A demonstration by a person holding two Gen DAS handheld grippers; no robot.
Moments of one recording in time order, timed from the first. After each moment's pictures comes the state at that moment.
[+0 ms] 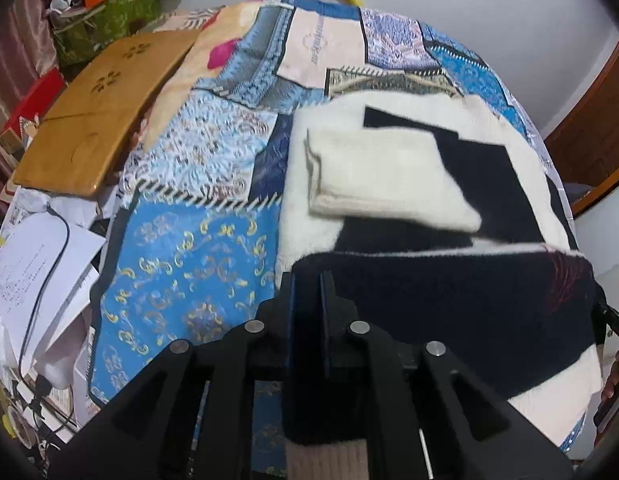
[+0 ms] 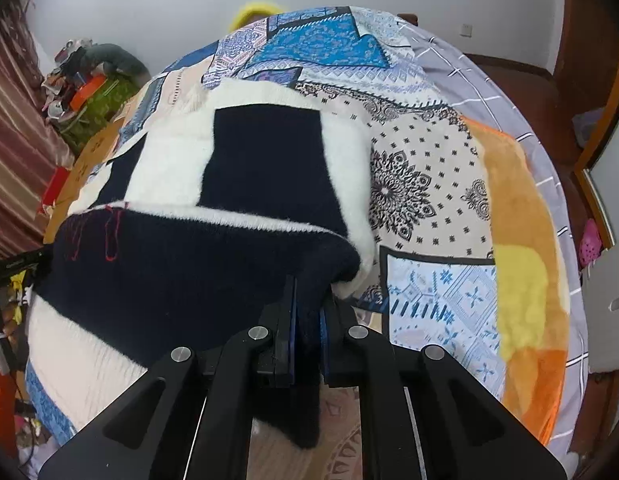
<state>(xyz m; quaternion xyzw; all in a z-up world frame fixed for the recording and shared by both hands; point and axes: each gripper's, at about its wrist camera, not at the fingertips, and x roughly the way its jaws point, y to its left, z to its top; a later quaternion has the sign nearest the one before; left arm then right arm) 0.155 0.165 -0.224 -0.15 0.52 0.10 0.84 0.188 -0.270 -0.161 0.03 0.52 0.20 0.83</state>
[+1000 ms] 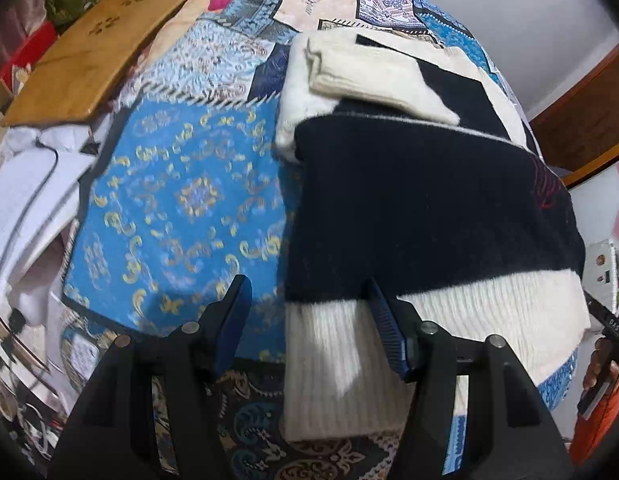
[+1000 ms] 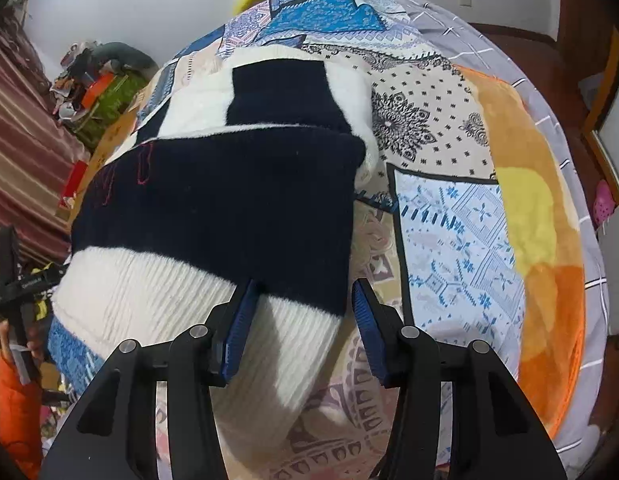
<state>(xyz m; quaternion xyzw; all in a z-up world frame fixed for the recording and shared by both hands) 0.085 0.151 -0.241 -0.20 0.55 0.07 0.81 0.133 -0.285 -0.167 0.07 0.55 0.22 0.80</state>
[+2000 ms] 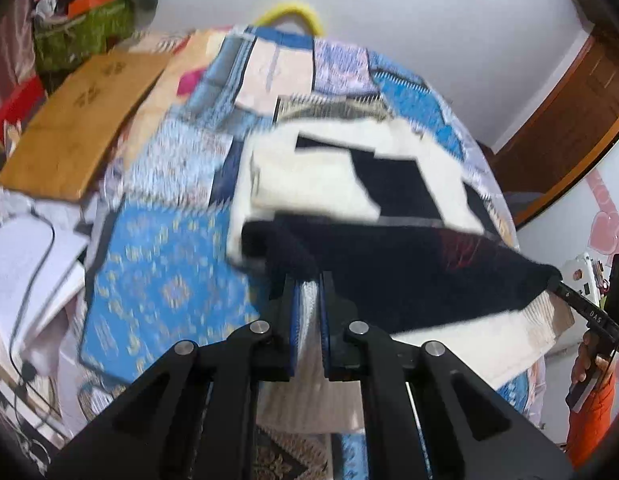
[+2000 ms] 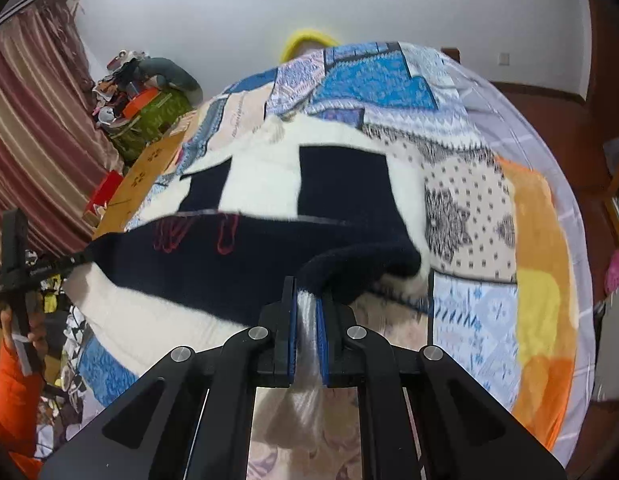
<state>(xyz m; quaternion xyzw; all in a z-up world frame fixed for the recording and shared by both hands) 0.113 0.141 -0.157 -0.18 0.46 0.04 0.87 0.158 -0.256 -0.109 0.05 0.47 0.28 0.84</state>
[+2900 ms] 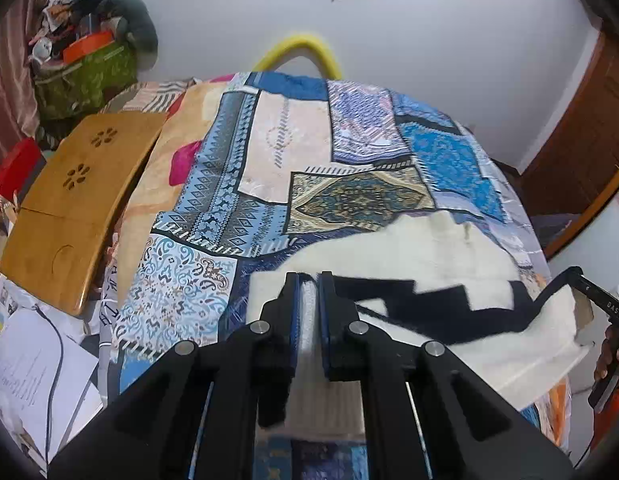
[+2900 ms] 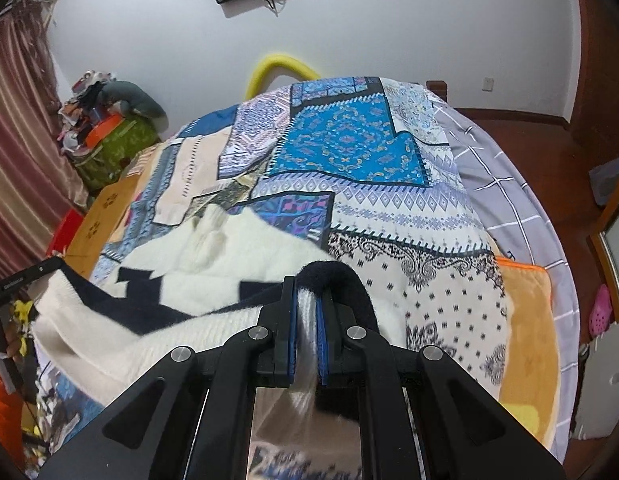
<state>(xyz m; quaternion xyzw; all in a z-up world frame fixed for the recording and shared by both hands) 0.258 0.185 -0.151 -0.14 0.43 0.08 0.89 0.304 -0.224 -0.107 0.04 0.45 0.23 0.86</state>
